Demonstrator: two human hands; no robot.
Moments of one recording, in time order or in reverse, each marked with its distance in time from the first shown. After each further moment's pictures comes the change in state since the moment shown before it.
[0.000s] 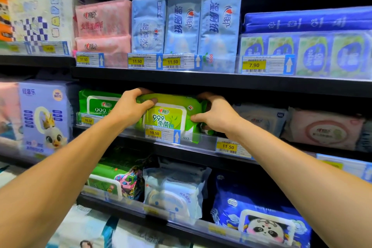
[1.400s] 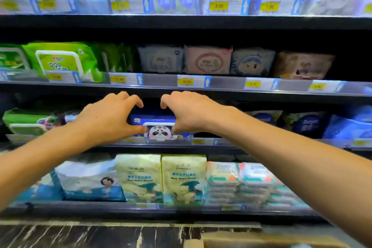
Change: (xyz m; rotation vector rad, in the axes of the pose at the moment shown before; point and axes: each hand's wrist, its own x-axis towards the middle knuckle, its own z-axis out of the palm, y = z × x) left_hand -0.234 0.135 0.134 0.944 -0.533 0.313; right_hand -0.256 0.048 -0.147 -0.856 -0.373 -0.079
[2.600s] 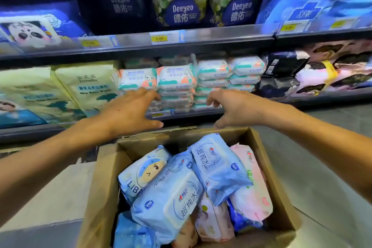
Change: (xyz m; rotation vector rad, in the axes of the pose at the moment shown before) left_hand -0.043 0.296 0.186 -0.191 -0.446 0.262; right_hand -0.301 0.225 0.186 0.321 -0.411 0.365
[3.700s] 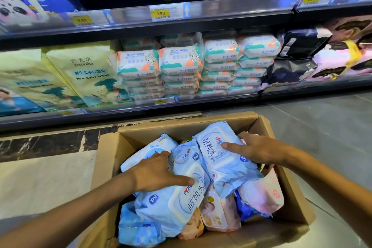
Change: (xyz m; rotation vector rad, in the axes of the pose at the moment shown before) left_hand -0.052 0.037 0.132 -0.374 -0.557 -0.200; right_hand -0.034 0.036 0.117 0.474 -0.305 0.459
